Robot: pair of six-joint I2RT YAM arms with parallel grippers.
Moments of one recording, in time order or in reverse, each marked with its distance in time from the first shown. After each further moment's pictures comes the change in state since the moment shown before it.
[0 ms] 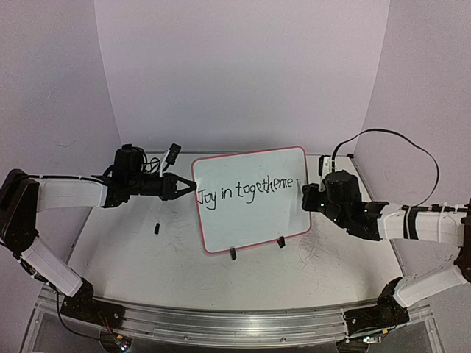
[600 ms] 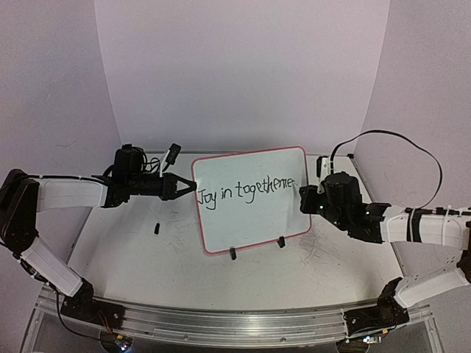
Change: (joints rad) left arm 0.000 0.000 0.000 0.000 0.000 0.000; right arm 0.048 -0.033 -0.001 -0.030 0.001 0.016
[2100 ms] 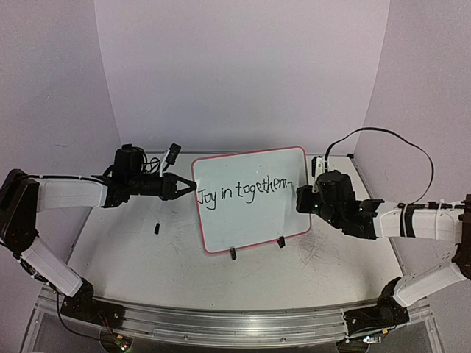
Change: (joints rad) left arm 0.000 0.000 0.000 0.001 0.000 -0.001; right arm 0.002 0.070 0.046 -0.025 0.021 0.004
